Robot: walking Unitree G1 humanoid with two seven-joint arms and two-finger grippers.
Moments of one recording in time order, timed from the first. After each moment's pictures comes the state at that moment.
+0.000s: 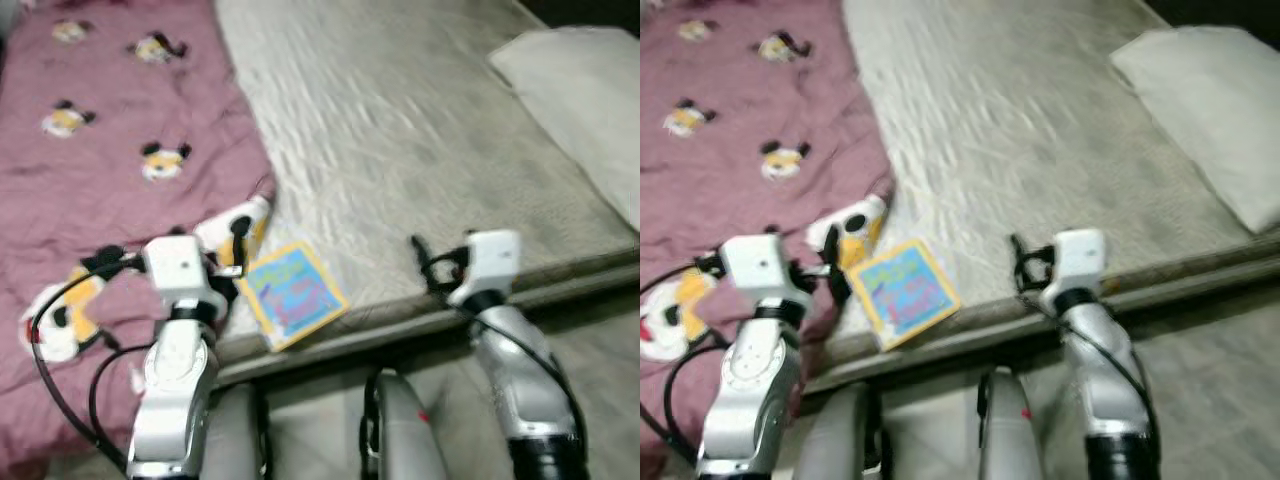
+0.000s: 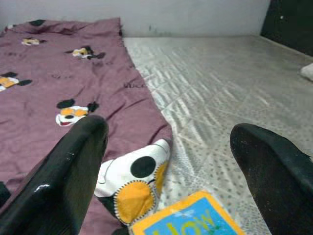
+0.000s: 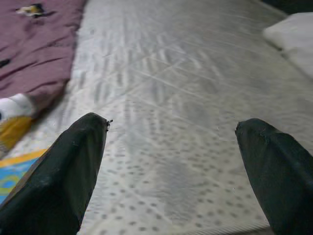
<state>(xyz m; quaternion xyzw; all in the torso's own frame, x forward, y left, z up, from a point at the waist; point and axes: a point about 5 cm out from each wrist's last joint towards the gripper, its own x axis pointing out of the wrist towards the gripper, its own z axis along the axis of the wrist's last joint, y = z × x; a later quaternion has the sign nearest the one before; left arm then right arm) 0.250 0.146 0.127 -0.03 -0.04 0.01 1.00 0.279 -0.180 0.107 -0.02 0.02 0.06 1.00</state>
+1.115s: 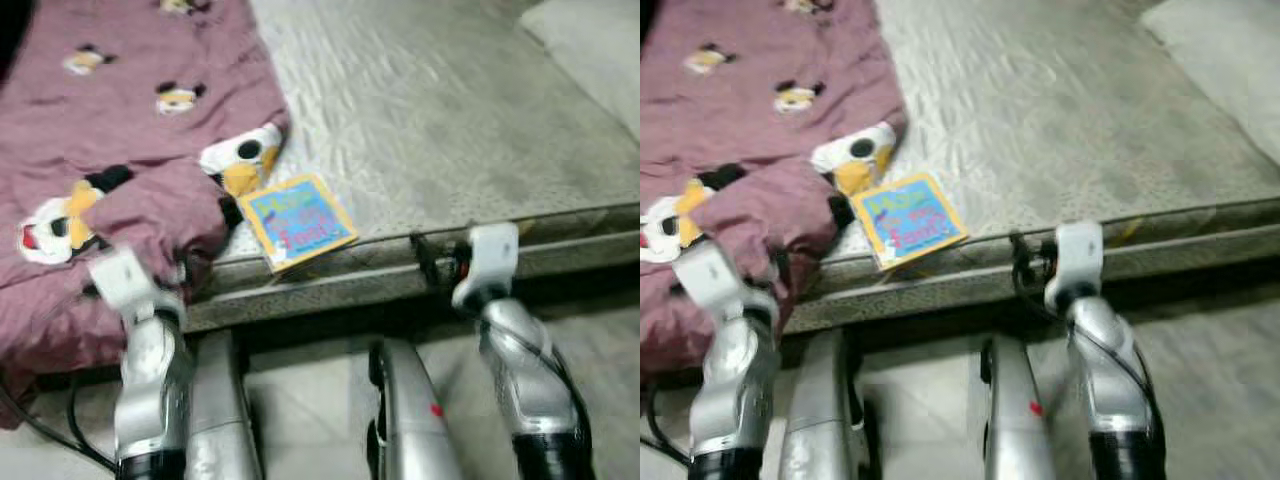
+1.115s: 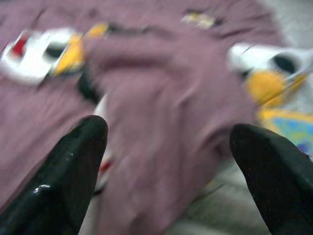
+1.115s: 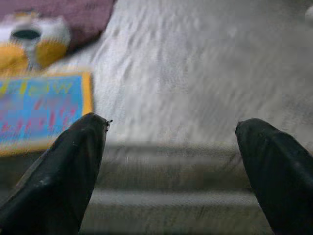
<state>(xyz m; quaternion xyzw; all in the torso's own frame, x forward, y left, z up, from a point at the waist) 0.258 0.195 0.085 -0.14 0.06 0.20 0.97 0.276 -0.181 0.101 -0.04 0.04 0.08 1.00</state>
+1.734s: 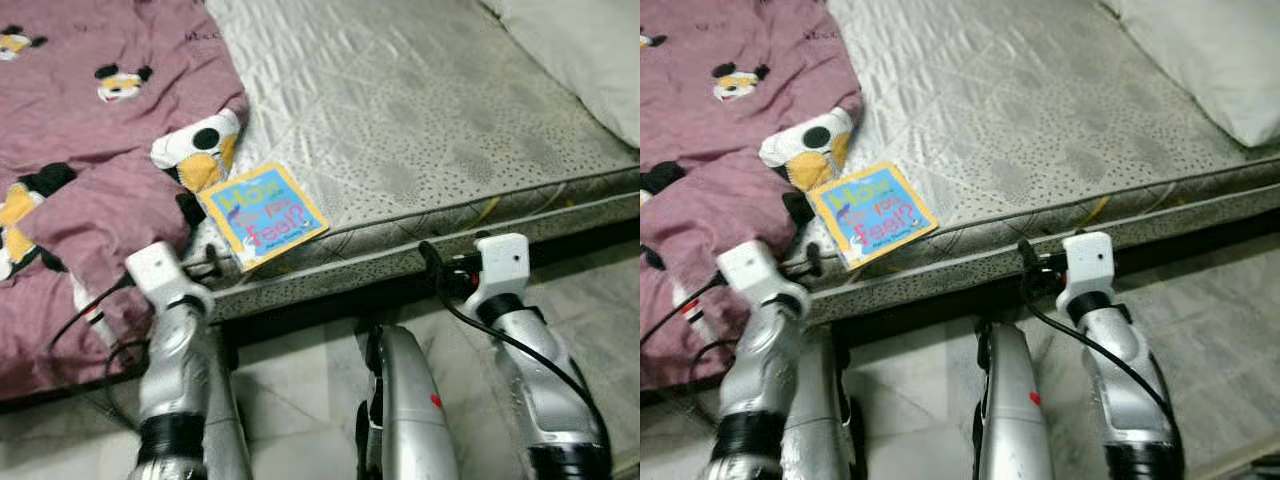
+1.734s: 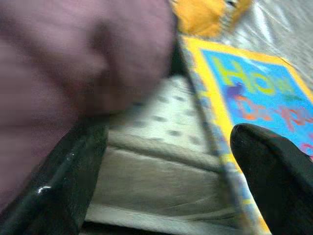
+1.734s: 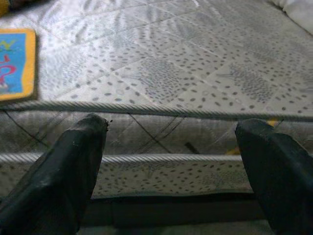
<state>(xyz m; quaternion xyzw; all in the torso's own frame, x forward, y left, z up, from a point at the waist) 0.296 0.167 0.071 -0.20 0.10 0.12 0.97 0.268 -0.200 0.113 -0.08 0.03 0.08 0.99</state>
